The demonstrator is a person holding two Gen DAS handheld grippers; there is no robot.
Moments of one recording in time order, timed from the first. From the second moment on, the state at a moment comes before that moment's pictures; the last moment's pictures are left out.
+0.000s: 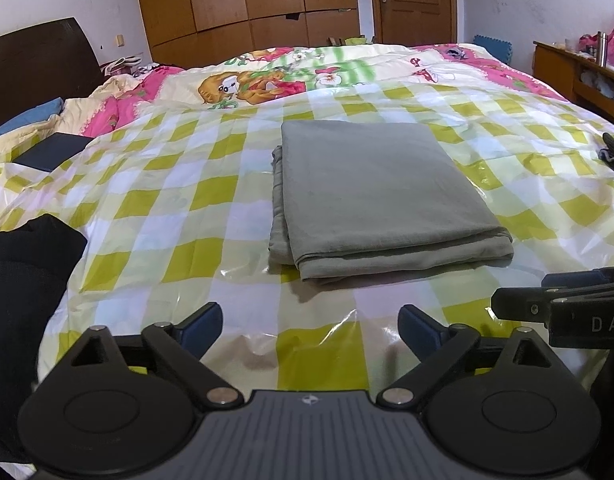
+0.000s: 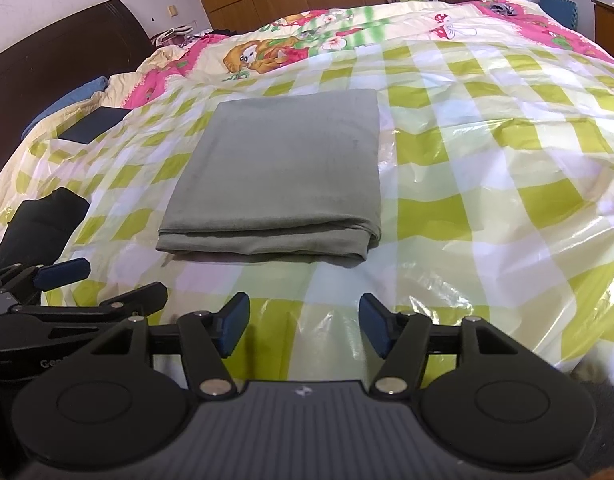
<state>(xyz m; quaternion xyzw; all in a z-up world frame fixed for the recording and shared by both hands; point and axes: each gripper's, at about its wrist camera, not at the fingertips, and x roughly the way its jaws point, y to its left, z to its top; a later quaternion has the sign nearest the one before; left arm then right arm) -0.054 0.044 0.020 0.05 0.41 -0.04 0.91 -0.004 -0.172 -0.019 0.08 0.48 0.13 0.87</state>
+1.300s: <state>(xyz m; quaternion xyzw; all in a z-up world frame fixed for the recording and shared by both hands) -0.051 0.046 0.016 0.03 0.43 -0.03 0.90 -0.007 -0.169 -0.021 0.06 0.48 0.13 0.86</state>
